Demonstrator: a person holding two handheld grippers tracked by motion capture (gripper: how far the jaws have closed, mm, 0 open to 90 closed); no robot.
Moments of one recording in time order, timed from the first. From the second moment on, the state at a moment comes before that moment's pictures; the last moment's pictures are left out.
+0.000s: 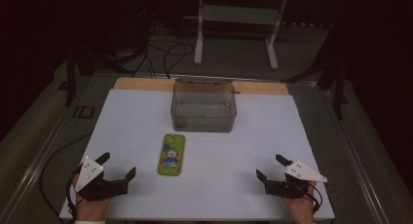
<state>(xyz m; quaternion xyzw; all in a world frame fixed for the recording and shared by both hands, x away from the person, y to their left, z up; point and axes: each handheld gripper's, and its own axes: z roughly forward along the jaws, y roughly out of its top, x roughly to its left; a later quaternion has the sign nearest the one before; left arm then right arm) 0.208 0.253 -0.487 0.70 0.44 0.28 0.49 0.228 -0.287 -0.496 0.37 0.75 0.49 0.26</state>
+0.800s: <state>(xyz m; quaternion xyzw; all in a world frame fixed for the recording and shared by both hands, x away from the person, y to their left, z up) 0.215 0.237 -0.478 0.72 0.43 0.27 0.48 0.231 -0.285 -0.501 0.38 0.74 0.49 0.27</state>
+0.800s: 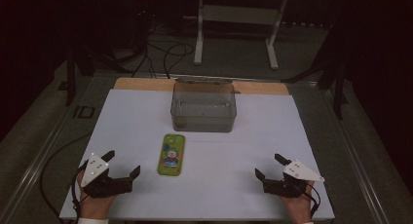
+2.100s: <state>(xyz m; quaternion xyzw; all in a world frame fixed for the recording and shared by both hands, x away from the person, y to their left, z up) 0.274 0.144 -0.488 0.78 0.37 0.21 0.45 0.232 -0.287 -0.501 0.38 0.74 0.49 0.26</state>
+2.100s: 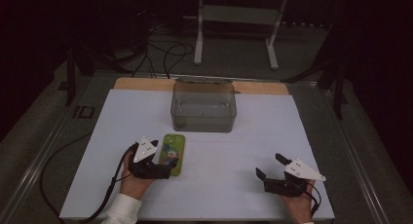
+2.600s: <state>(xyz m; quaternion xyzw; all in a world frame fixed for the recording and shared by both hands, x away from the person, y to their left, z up) 0.285 0.116 -0.500 0.82 0.35 0.15 0.43 0.232 -0.287 -0.501 0.38 0.74 0.49 0.26</state>
